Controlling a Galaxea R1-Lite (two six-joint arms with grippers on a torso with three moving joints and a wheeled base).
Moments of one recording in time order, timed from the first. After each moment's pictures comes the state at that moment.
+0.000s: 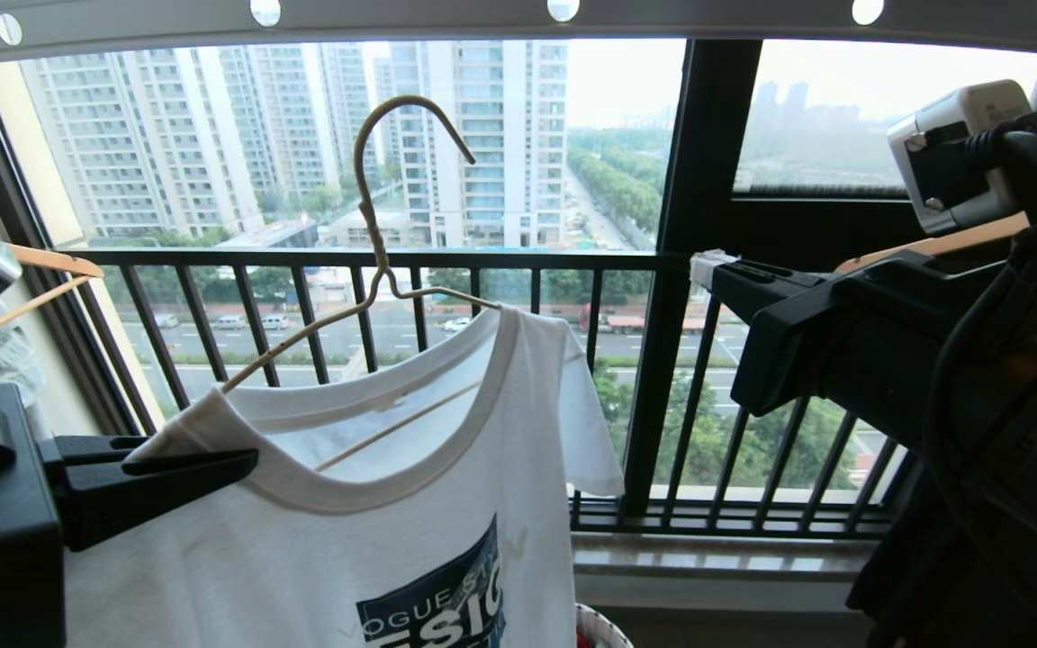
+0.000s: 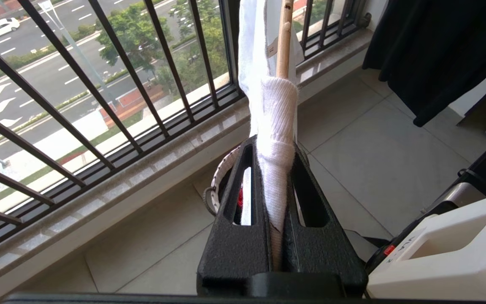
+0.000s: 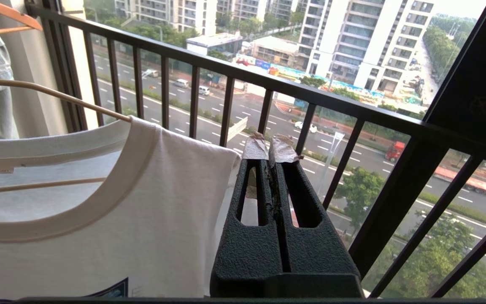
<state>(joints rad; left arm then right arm) -0.57 0.98 -0.92 0.26 -0.12 0.06 0.83 1.41 -0.84 -0.69 -0.39 -0.14</state>
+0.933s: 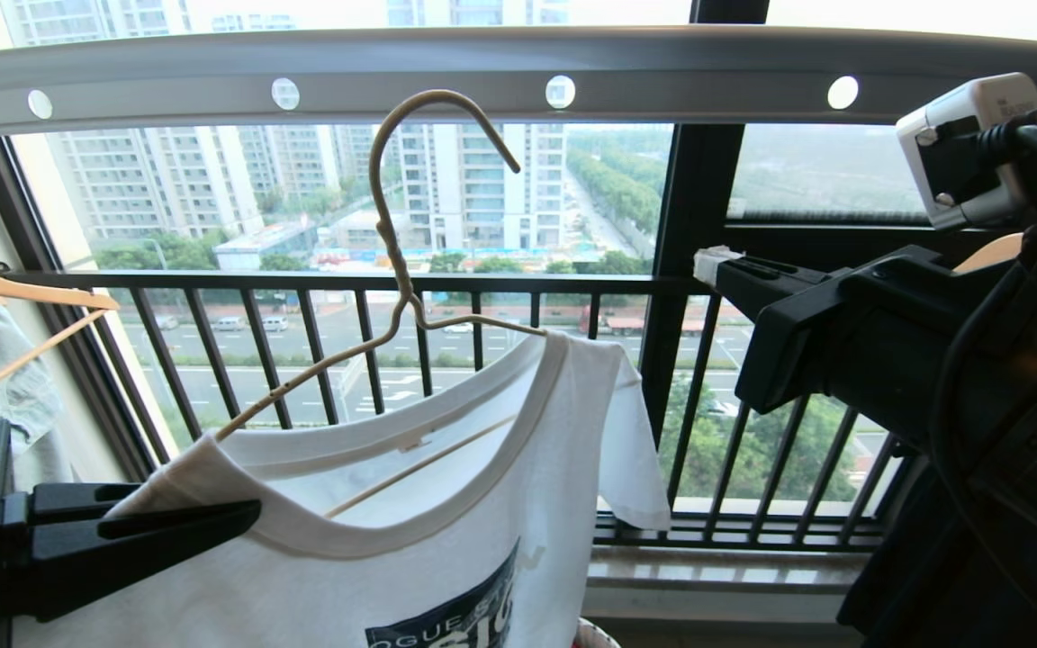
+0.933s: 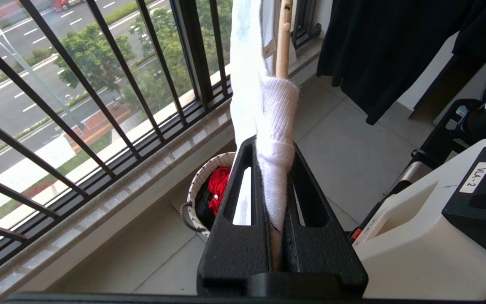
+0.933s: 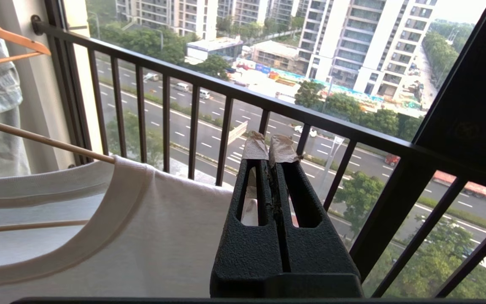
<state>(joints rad) -0.62 0.94 -0.88 0.25 -0.20 0.06 0.83 1.40 -0.83 -0.69 -0.39 -0.15</state>
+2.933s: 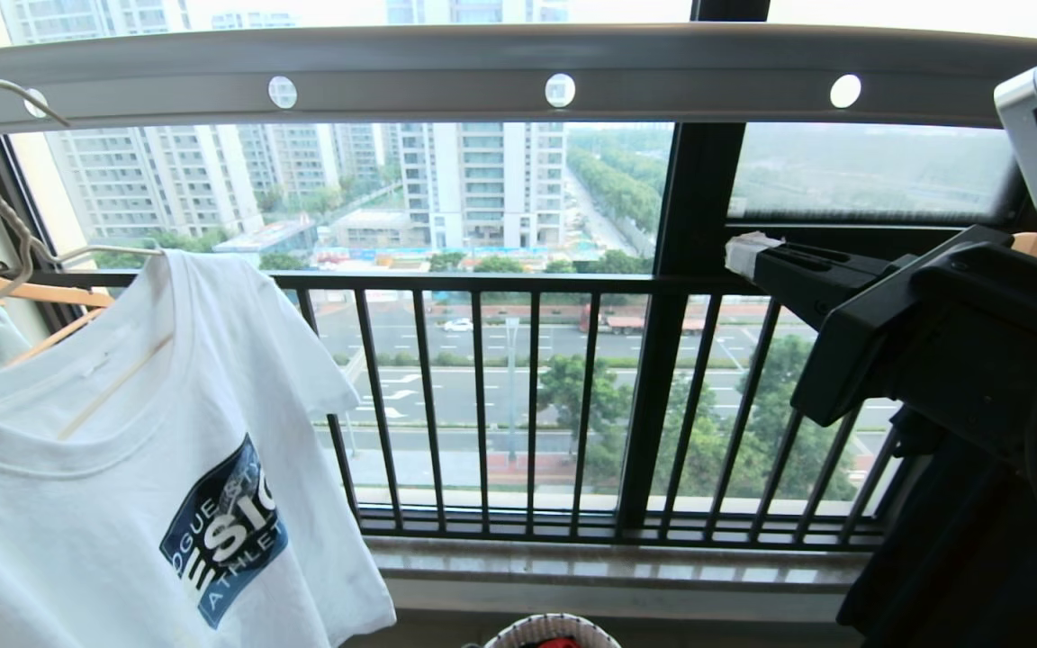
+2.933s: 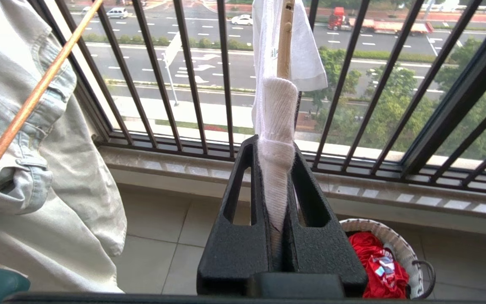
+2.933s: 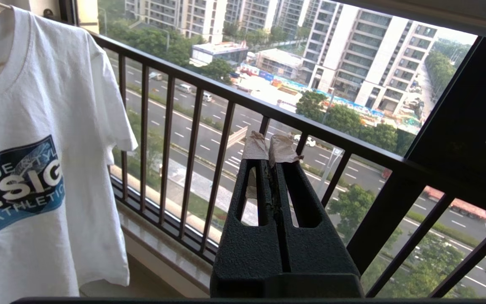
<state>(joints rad) -0.24 0.78 -0.72 0.14 0.33 -0.07 0.85 1.32 -0.83 -0.63 -0.37 -0.21</state>
